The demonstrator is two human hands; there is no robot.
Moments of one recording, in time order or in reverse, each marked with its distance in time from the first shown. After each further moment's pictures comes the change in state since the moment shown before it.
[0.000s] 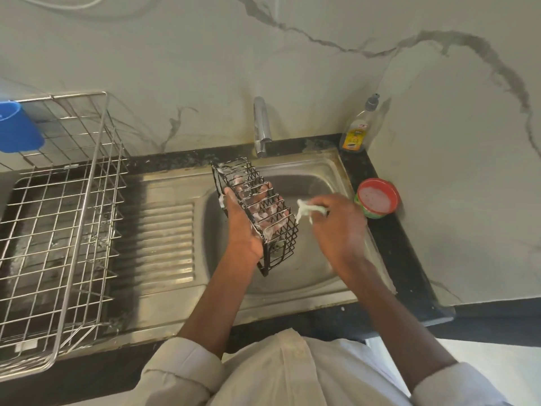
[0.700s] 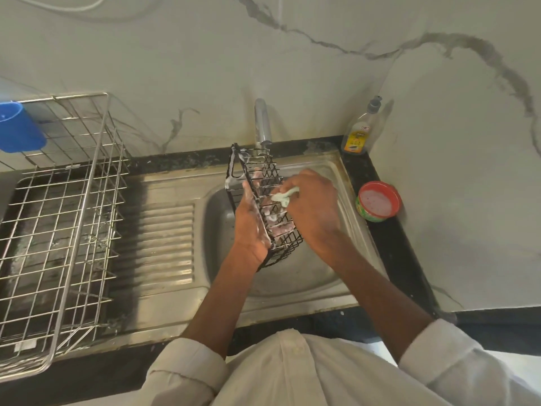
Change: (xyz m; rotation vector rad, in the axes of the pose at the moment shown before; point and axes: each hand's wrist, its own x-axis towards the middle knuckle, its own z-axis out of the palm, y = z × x) left_hand -0.016 0.003 0.020 0.148 -0.080 0.015; right_hand 0.029 -0.038 0.017 -0.026 -0.103 -0.214
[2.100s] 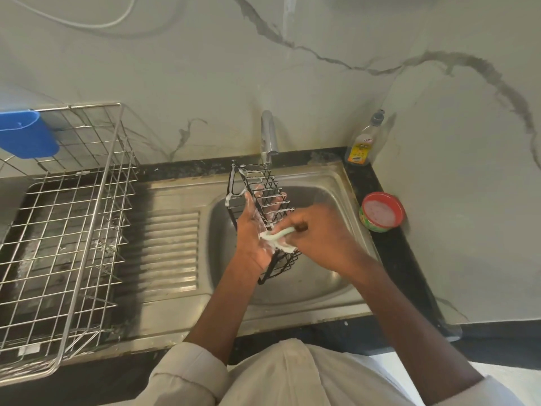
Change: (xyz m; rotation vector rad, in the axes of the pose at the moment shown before) left_hand 0.009 -0.003 -0.013 -0.108 0.035 -0.053; right_hand -0.027 0.007 -0.017 0.078 -0.344 -0.043
